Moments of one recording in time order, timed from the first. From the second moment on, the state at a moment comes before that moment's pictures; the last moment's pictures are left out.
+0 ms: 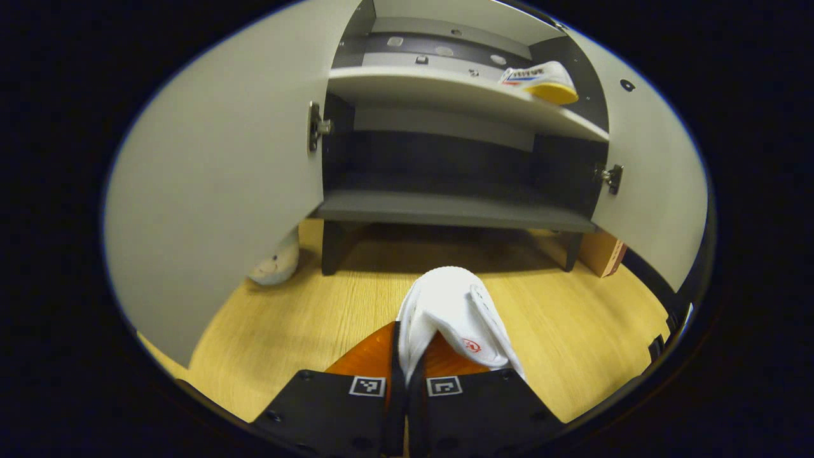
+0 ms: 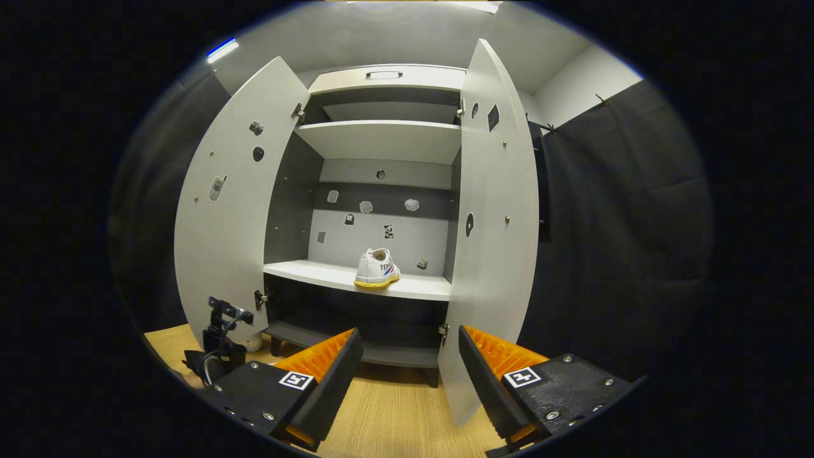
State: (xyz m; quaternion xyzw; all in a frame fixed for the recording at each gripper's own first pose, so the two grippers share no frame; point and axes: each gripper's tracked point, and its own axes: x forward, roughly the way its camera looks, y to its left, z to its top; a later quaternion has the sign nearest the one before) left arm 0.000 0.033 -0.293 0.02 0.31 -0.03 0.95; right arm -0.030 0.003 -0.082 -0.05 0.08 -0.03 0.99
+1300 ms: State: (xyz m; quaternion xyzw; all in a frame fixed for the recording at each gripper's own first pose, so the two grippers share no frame) left arm 0.327 -0.014 -0.069 0.04 0.25 0.01 0.97; right arm -0.054 -0.050 -0.078 -0.03 0.08 -0.12 0.99
